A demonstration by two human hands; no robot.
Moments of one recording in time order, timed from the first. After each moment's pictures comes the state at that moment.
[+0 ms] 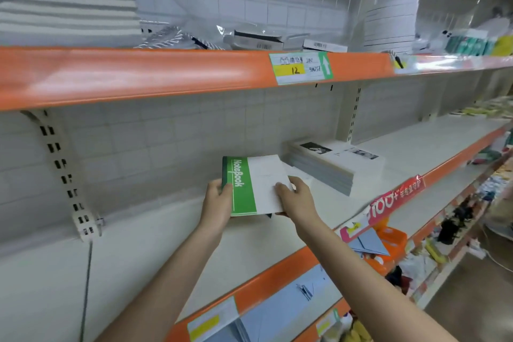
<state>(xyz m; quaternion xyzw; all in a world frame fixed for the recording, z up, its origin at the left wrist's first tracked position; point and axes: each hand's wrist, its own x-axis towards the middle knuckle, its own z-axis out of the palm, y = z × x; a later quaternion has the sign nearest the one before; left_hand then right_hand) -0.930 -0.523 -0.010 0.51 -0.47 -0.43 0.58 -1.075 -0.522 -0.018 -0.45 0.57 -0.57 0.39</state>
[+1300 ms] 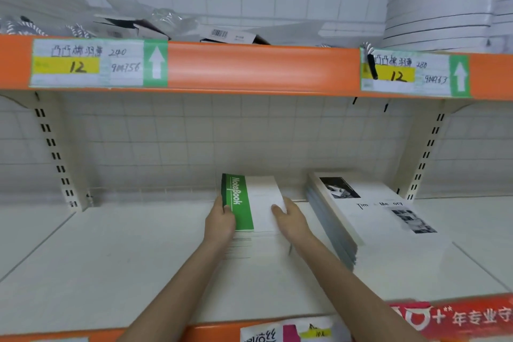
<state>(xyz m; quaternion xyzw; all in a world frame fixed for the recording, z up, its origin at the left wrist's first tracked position) -1.068 -0.642 -0.057 0.71 -0.36 -0.25 0.55 -1.204 -0.705 -0.057 -0.69 0.48 -0.34 0.41</state>
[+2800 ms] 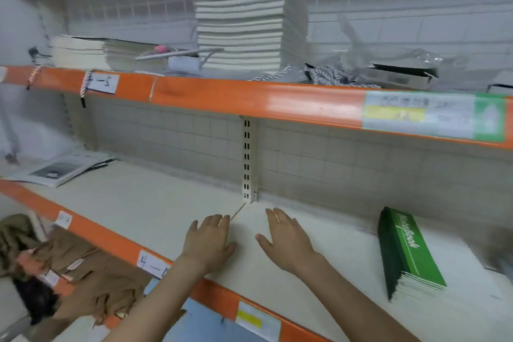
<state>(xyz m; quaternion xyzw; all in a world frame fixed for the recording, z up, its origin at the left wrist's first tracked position) -0.838 -0.408 -0.041 0.91 -0.41 0.06 0.01 -0.956 -0.545 -0.032 -0.97 0.20 -0.09 0.09</state>
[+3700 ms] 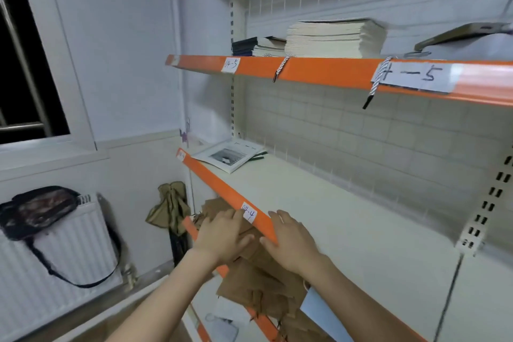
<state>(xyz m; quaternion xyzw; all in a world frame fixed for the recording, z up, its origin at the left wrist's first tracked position) -0.596 -0.110 -0.053 0.97 -0.25 0.05 0.05 -0.638 -0.276 -0.067 -0.99 -0.01 -0.06 0.12</state>
